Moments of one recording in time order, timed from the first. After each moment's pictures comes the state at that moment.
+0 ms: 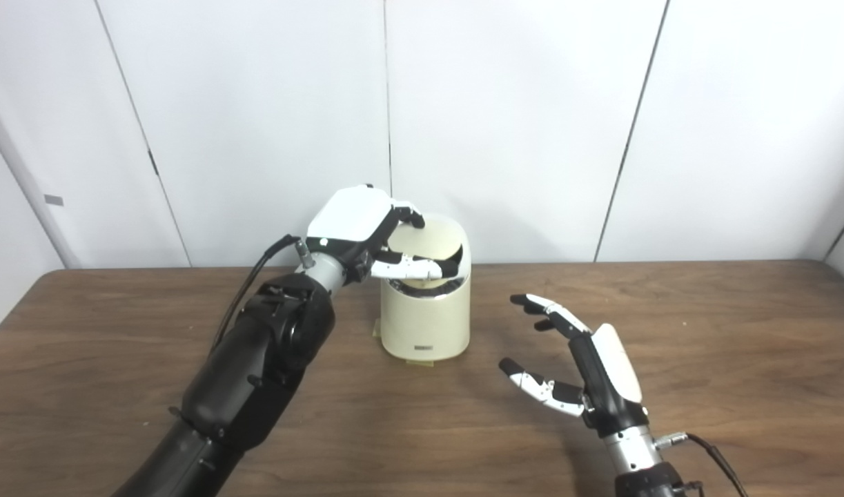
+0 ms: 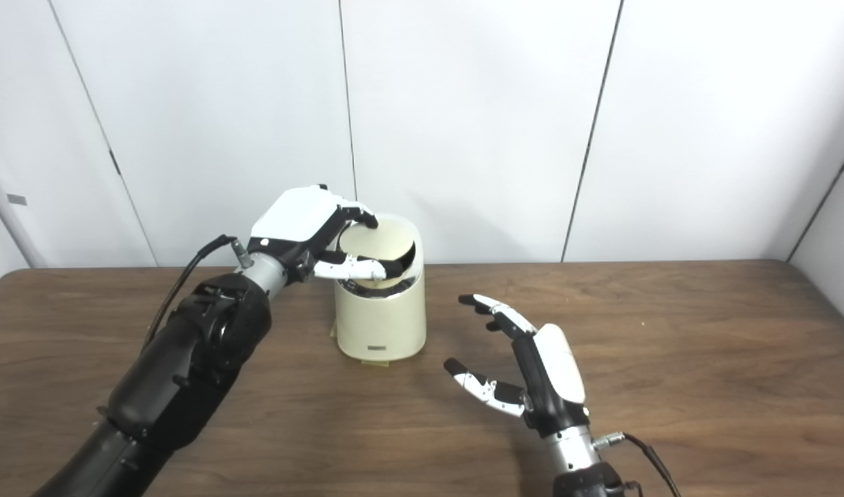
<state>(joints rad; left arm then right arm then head) -0.71 0.30 -0.41 0.10 0.93 0.18 -0.29 -0.20 -0.14 0.18 0.15 -0.55 -0.34 -0.27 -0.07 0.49</state>
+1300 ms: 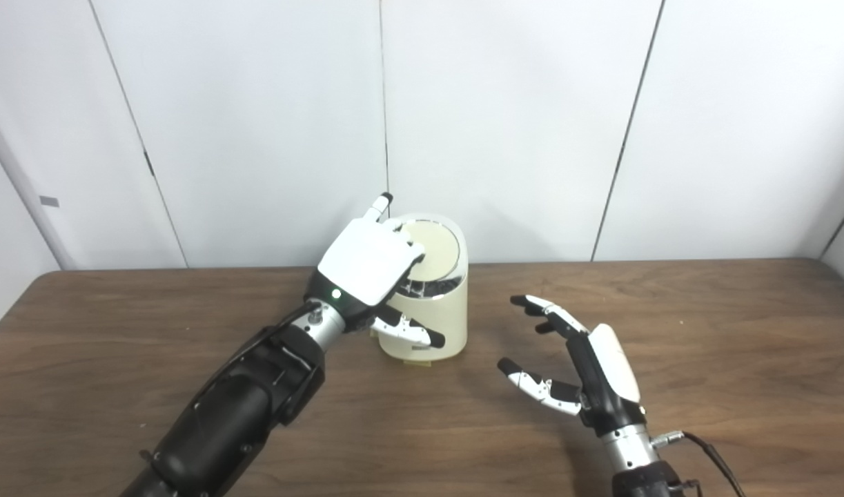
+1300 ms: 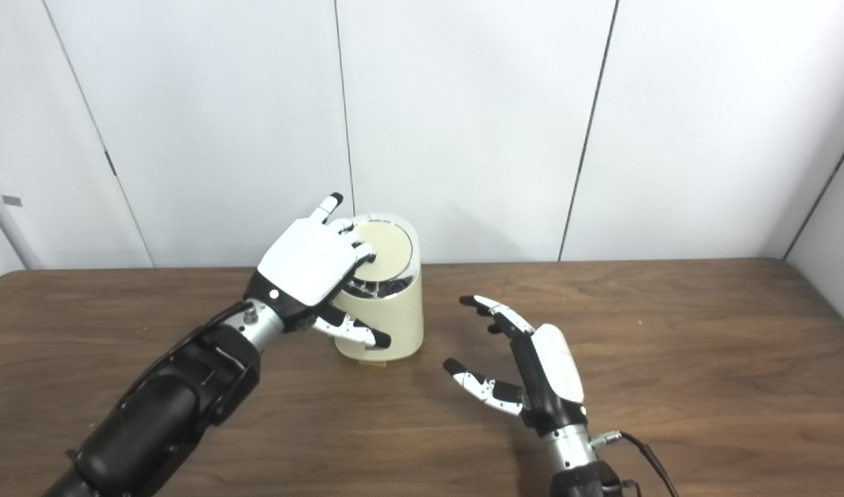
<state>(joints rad) -0.61 0.38 -0.52 -0.01 1.33 -0.02 -0.19 -0.20 -0.14 0.18 0.15 -0.56 -0.28 -0.26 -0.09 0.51</state>
